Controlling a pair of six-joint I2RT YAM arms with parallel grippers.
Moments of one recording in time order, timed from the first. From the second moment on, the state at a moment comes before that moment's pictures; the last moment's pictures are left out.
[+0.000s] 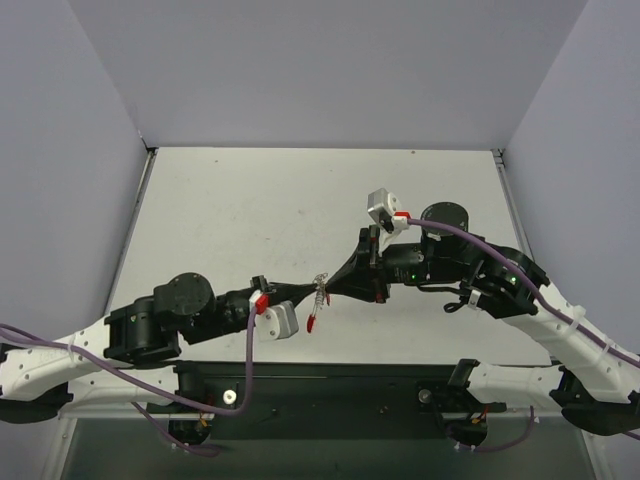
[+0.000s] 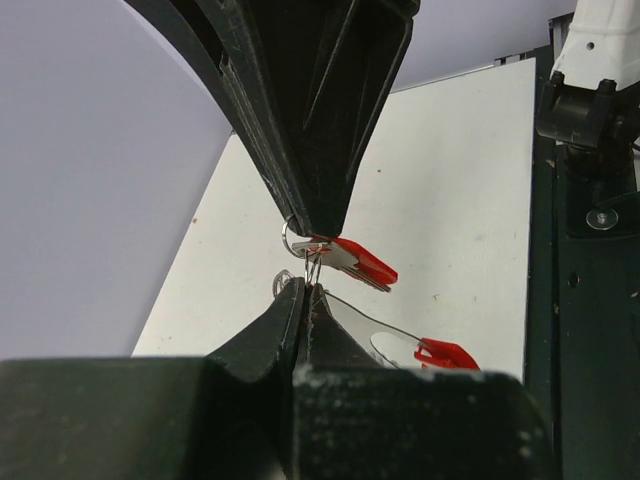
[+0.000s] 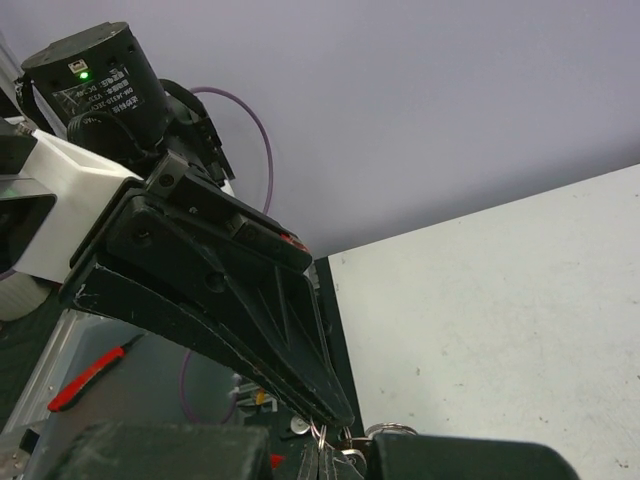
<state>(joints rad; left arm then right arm) -1.35 0.80 1.09 -0.36 -0.11 0.50 0.97 1.06 1.42 -0.64 -0.47 0.14</state>
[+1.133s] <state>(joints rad) -1.37 0.84 0.89 0.21 -0.32 0.47 0.98 1.10 1.52 -0.65 -0.39 0.15</state>
